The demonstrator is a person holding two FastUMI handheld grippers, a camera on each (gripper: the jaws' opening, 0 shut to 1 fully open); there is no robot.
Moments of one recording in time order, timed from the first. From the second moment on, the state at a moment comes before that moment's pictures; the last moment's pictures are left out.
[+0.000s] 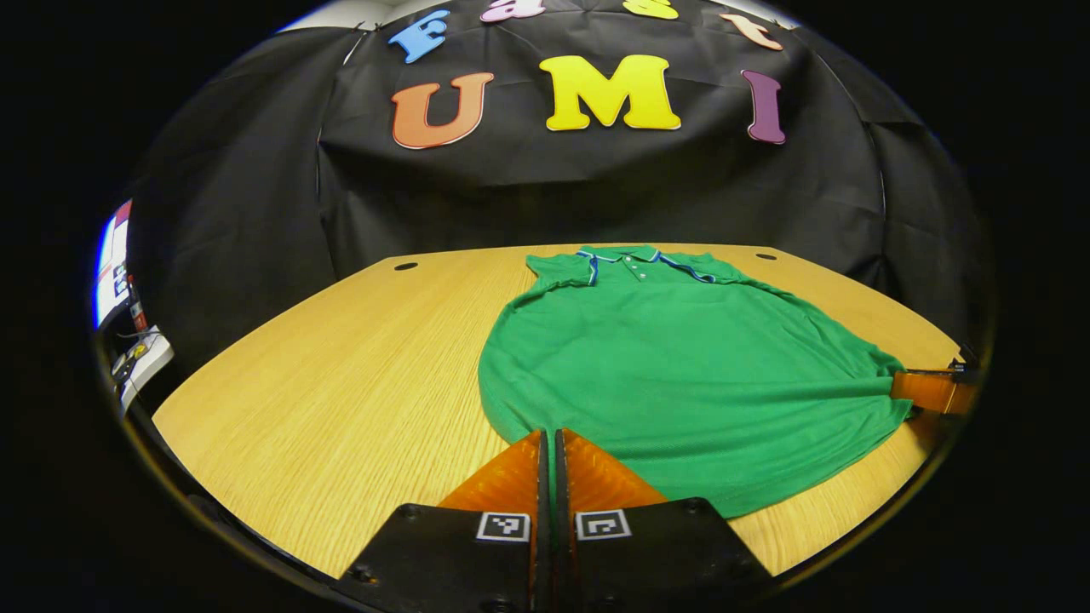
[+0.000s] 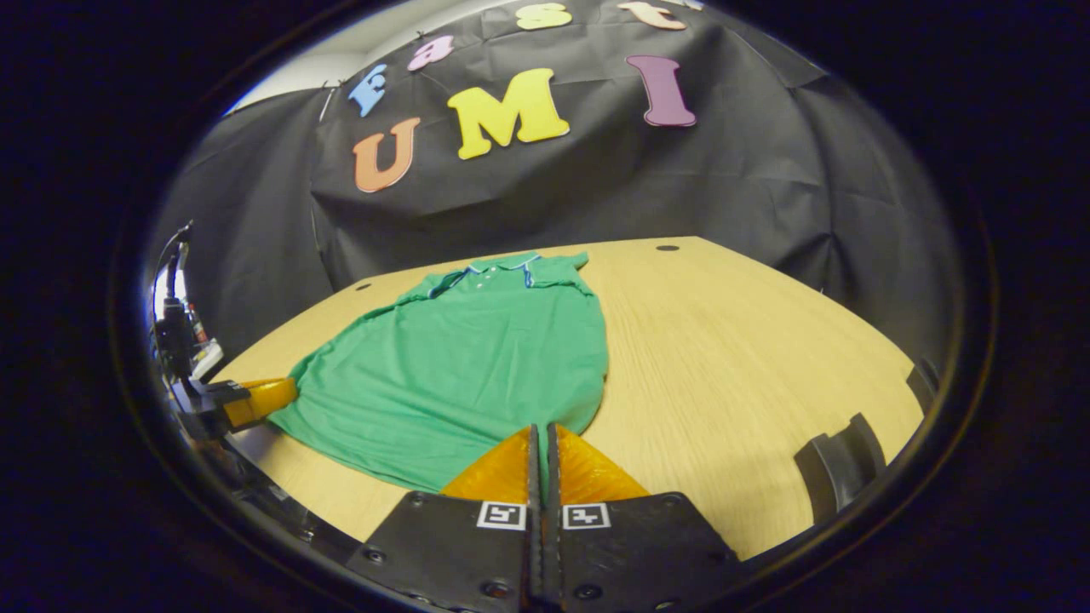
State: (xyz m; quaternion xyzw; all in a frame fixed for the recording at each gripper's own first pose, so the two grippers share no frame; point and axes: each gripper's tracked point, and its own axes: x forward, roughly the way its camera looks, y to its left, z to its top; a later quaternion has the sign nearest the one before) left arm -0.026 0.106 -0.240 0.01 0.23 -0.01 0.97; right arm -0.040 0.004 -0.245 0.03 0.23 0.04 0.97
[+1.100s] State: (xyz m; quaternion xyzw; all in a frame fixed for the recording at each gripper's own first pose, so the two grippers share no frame) left arm 0.043 0.119 -0.133 0.00 0.15 -0.01 0.99; right arm 0.033 0.008 -0.139 0.00 0.16 0.04 0.99
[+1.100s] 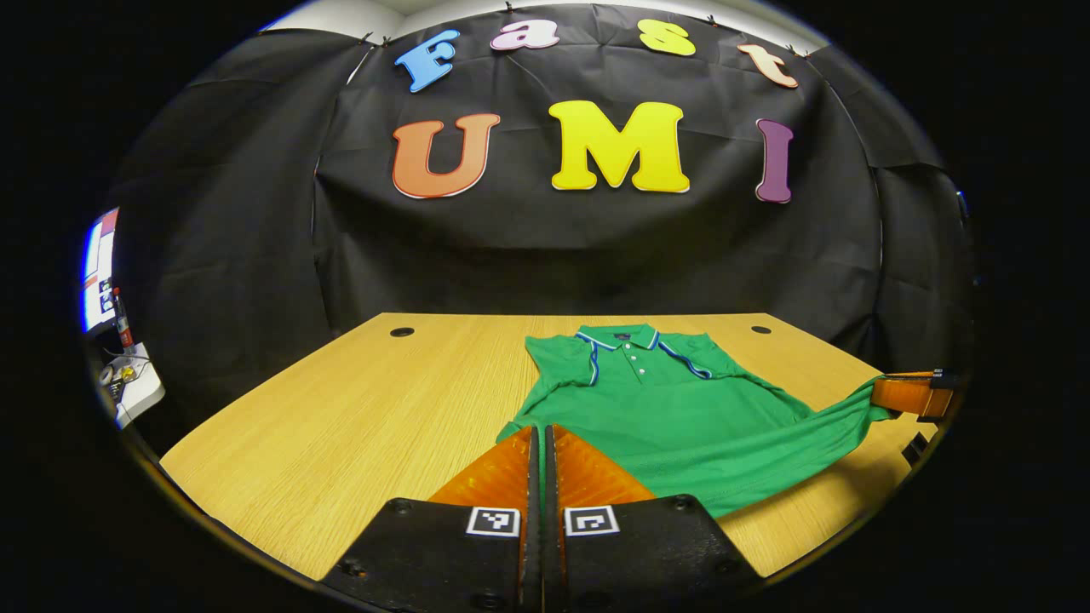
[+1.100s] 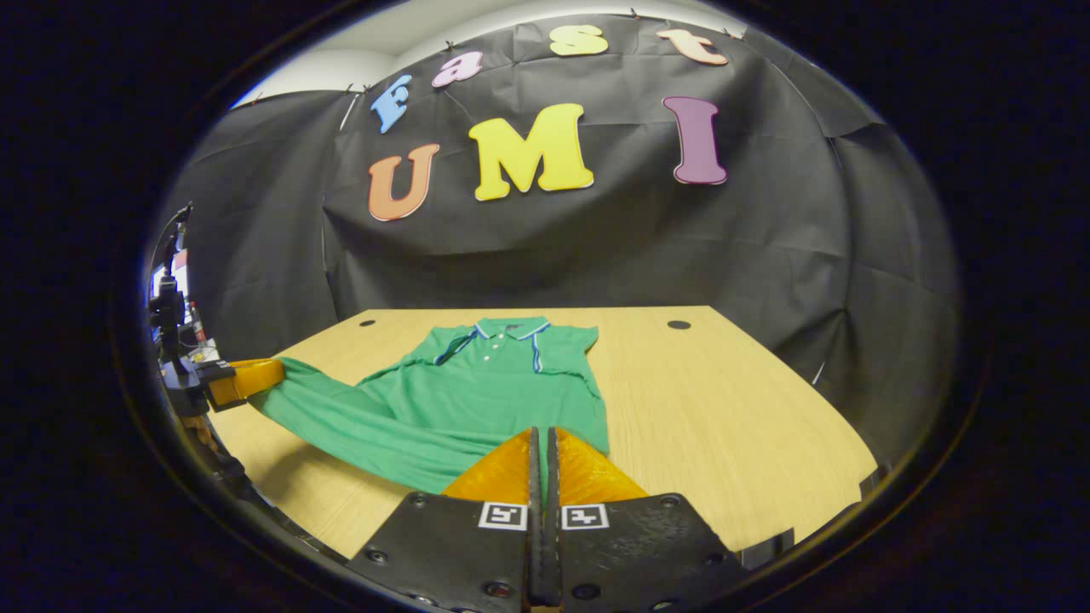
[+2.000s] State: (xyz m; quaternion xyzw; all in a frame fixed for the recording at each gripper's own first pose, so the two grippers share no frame) left arm 0.286 0.124 -0.082 -0.03 0.11 0.01 0.99; right arm 0.282 0.011 -0.024 -0.04 0.05 0.03 1.00
